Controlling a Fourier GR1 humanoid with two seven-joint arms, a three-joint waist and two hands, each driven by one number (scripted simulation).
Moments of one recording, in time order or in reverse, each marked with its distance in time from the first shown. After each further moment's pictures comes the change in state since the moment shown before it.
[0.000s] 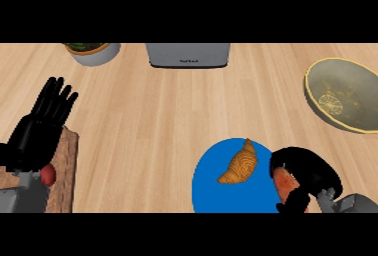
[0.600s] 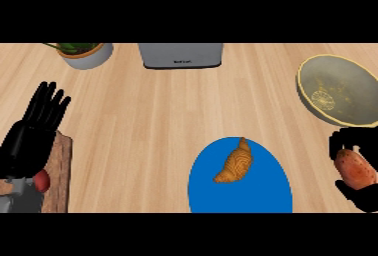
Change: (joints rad) left arm 0.039 0.003 0.022 -0.021 -0.007 0.005 -0.006; right arm 0.137 -0.360 -0.283 -0.198 0.072 -0.192 -0.523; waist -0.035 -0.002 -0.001
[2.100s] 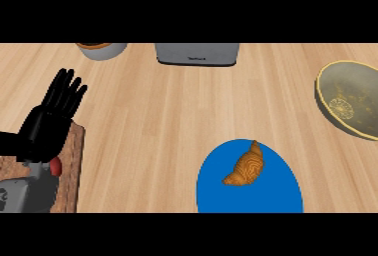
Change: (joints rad) left arm -0.103 -0.044 -0.024 0.033 -0.032 -0.019 0.030; right arm -0.609 0.153 -0.379 1.074 0.034 -0.075 -0.378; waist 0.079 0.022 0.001
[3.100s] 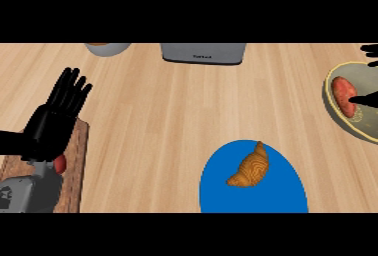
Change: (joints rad) left arm -0.010 -0.012 -0.012 0.004 -0.009 -0.018 -0.015; right arm -0.247 0.098 -0.075 0.572 0.009 0.110 -0.242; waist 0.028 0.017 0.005
